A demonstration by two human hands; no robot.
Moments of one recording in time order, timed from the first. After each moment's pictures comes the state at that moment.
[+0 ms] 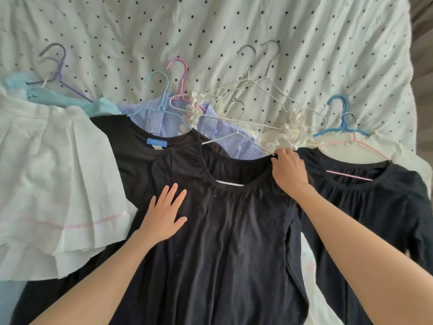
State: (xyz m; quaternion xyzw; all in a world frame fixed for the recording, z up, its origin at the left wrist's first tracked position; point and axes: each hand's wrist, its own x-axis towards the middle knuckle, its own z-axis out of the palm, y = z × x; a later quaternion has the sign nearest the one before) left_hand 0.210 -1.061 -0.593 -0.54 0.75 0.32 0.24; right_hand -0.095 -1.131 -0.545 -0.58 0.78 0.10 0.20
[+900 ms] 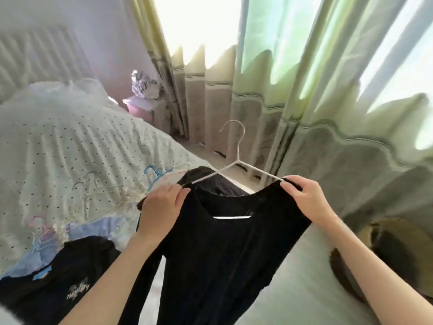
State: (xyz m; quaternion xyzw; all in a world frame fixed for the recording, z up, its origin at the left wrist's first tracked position) left_hand -0.062 -0.869 -0.260 -0.23 0.94 0.10 -0.25; right_hand -0.257 -0.627 -0.218 -0.28 0.86 -0.41 0.08
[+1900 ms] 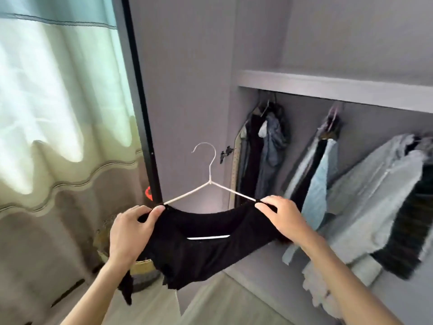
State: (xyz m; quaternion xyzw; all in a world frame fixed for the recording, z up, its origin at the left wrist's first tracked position) left_hand -0.230 -0.355 -0.165 0.36 0.81 0.46 -0.04; right_hand 0.014 -0.152 -0.155 0.35 0.87 -0.23 -0.27
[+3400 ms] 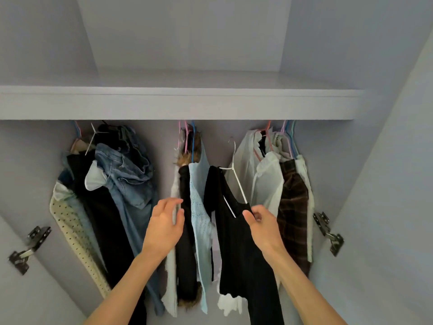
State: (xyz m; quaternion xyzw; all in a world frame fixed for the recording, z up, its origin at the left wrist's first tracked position) left_hand -0.038 0.124 -0.197 0.71 0.58 0.39 0.13; right_hand 0.182 0.082 -0.178 0.67 0.50 -0.30 -0.46
